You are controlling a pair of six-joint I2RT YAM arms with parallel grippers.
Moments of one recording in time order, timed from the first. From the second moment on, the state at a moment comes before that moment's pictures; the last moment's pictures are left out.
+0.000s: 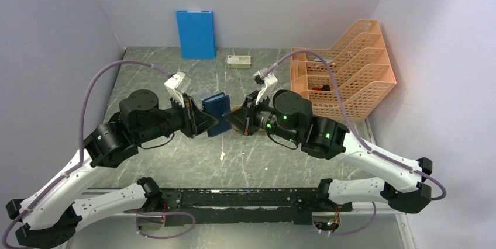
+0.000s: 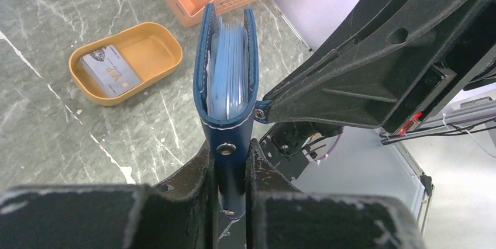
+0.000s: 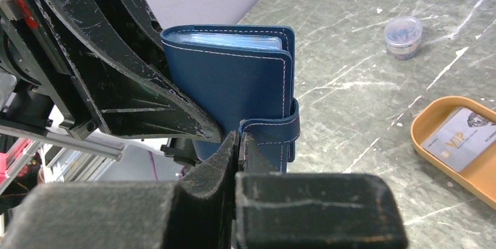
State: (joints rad) left arm -0.88 0.83 1.20 -0.63 0.11 -0.54; right arm 1.17 1.10 1.27 -0.37 0.16 0.52
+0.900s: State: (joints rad) left arm -0.89 0.83 1.20 -0.66 0.08 -0.53; right arm 1.17 1.11 1.27 -0.37 0.19 0.52
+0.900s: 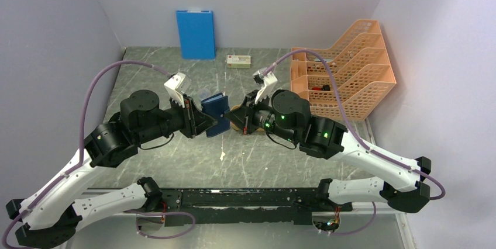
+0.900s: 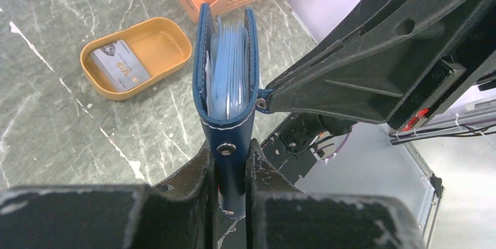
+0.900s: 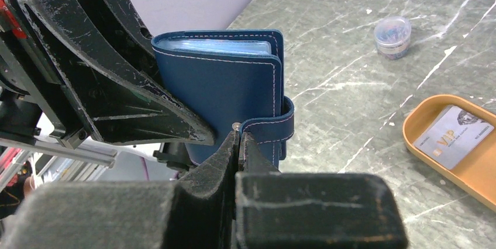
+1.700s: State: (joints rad) left arm -0.88 0.84 1.20 -0.67 0.09 -0.53; right arm 1.17 1.13 1.27 -0.37 0.17 0.54
